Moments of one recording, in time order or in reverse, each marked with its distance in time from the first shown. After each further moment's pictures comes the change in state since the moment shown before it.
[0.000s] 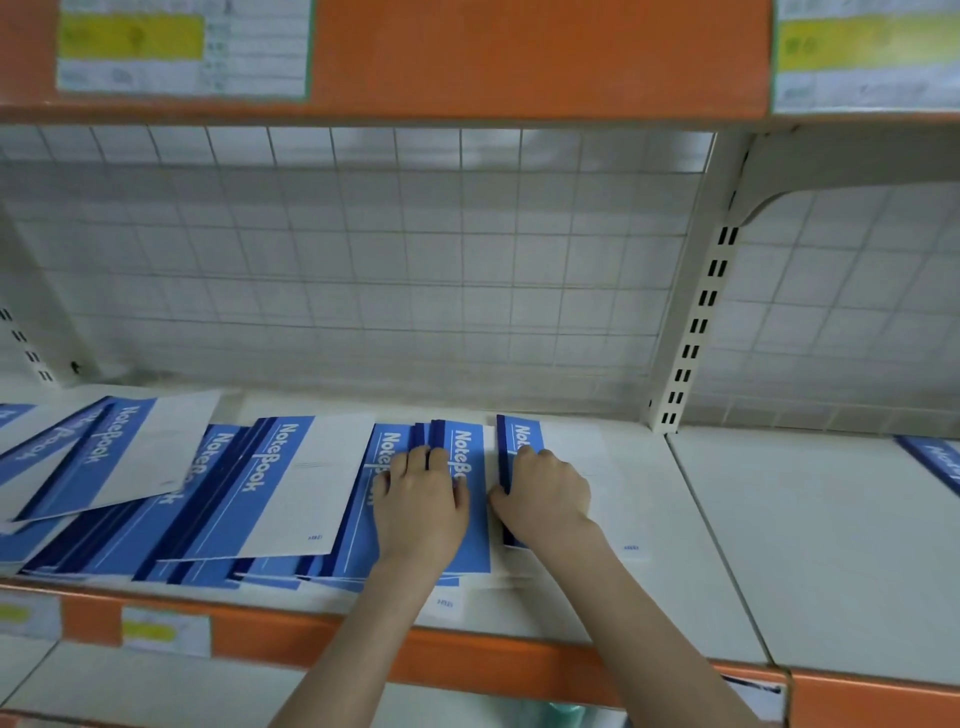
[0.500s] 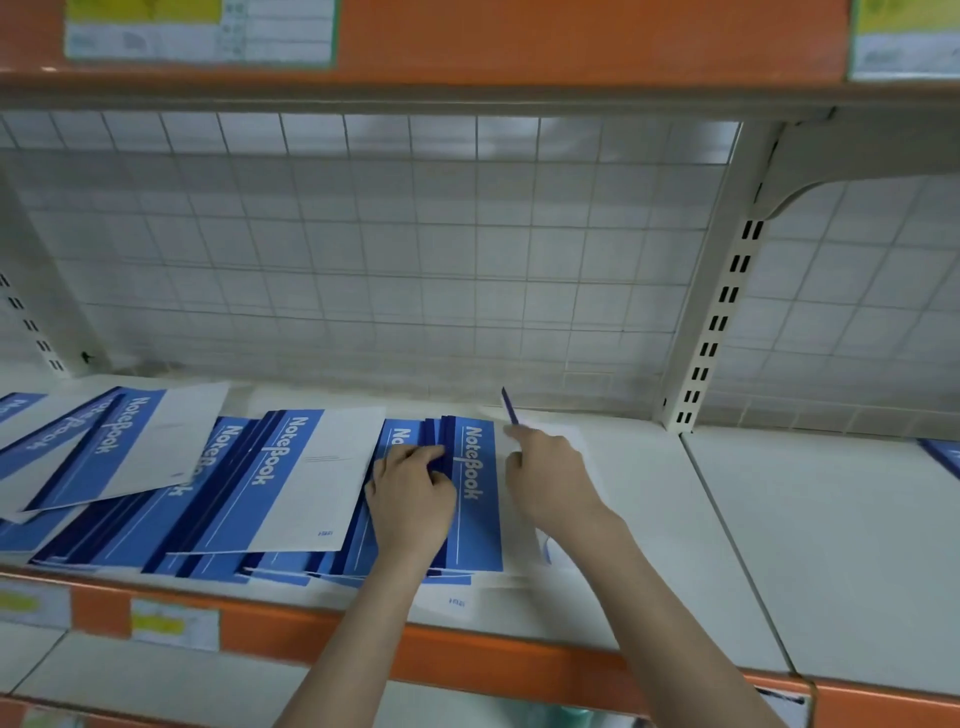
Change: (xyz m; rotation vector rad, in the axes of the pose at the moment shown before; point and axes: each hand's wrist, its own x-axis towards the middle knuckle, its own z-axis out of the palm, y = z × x) left_hand 0.005 -0.013 -0.003 -0.462 0.040 -0.227; right_hand -0.004 -0.006 -0.025 0.308 -0.016 -0.170
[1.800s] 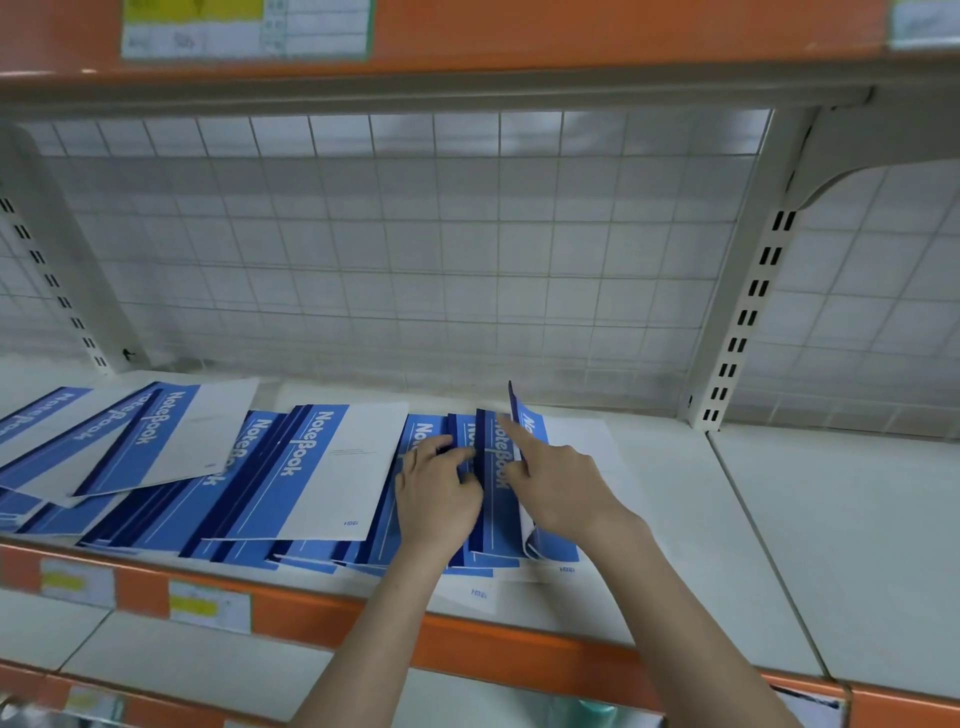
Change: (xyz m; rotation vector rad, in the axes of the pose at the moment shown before) left_hand 0.000 -0.001 0.000 0.043 -0.100 0.040; right_hand -0.003 0.001 0.011 -0.054 -0.121 -0.127
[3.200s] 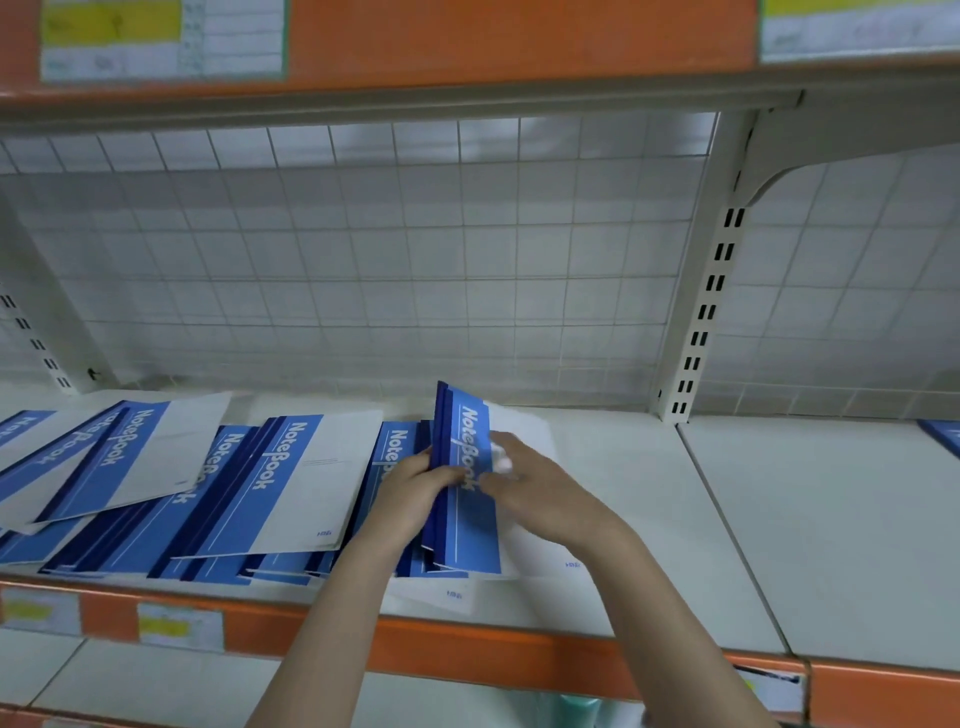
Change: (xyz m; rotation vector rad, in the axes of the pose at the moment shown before) left_hand 0.002 0.003 -0.022 -0.719 -0.311 -0.116; right_hand -0.022 -0.002 -0.015 0.586 -0.124 0.104
